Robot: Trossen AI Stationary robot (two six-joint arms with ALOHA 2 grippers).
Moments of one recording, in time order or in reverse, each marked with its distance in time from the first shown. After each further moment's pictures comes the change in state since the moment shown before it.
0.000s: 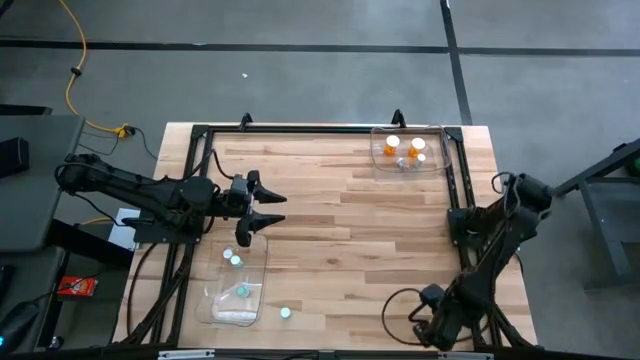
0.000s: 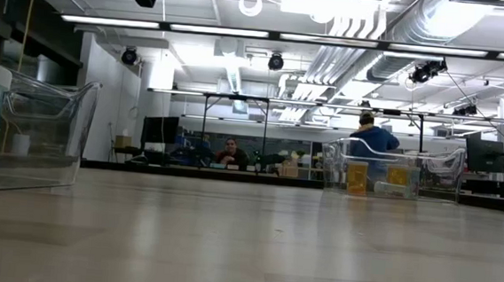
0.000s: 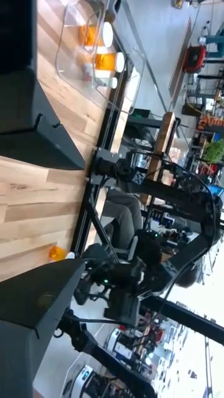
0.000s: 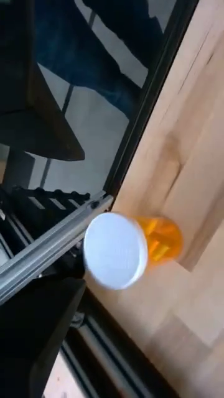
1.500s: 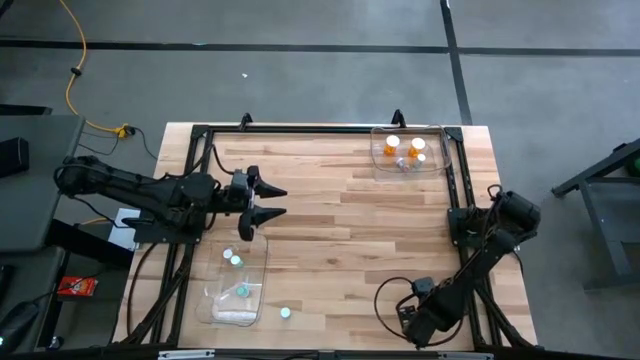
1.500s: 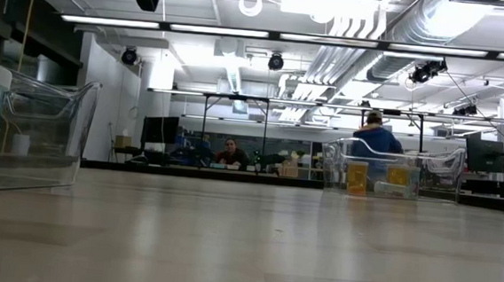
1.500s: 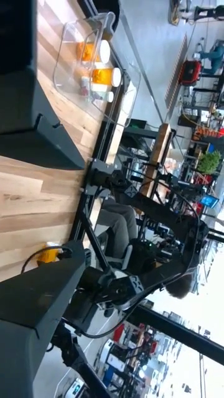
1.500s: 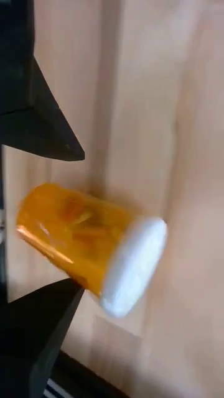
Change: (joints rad) left arm 0.054 0.000 0.000 0.009 0.003 -0.004; right arm -0.070 0.178 -0.016 -0.069 0.087 0.185
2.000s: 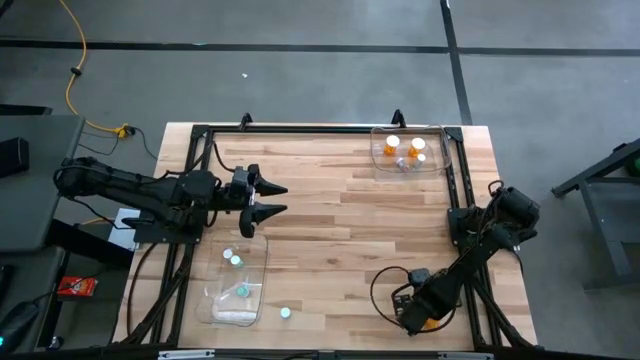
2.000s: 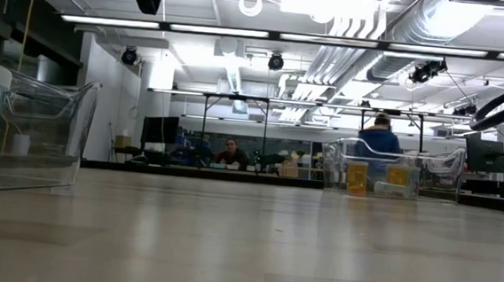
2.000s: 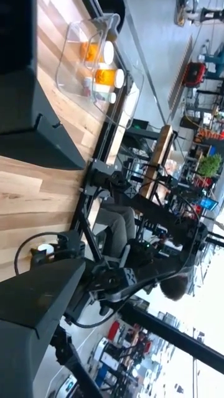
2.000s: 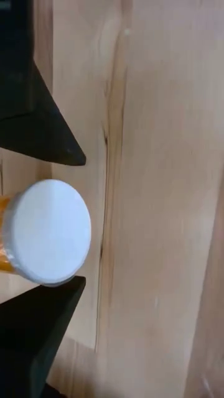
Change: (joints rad) left arm 0.025 0.000 0.000 0.000 0.023 -0.034; right arm -0.046 -0.001 -0.094 0.095 0.019 -0.002
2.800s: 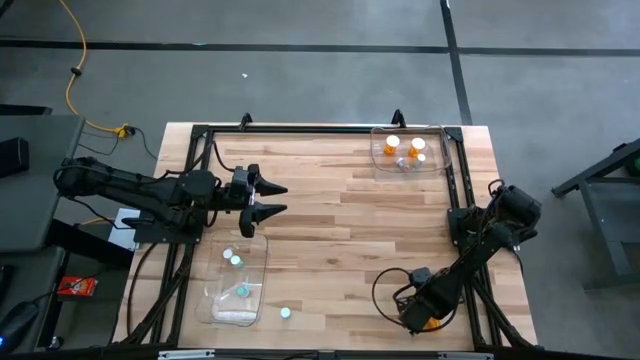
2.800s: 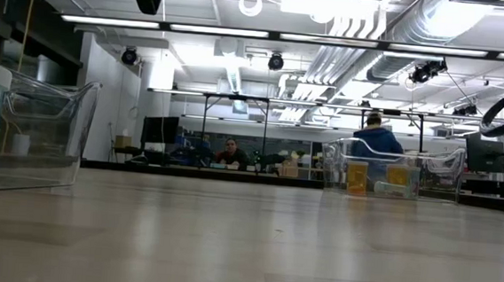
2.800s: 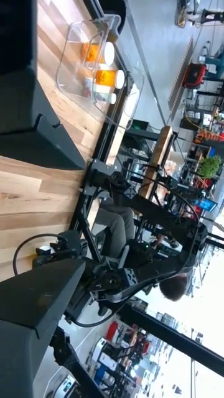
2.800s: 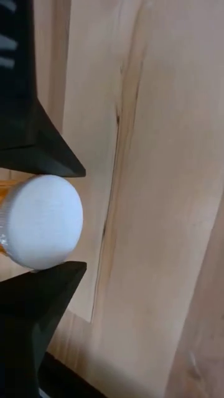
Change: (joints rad) left arm 0.000 0.000 0.000 0.001 -0.005 -0.007; right arm -0.002 -0.040 -0.003 -0.048 -0.024 -0.100
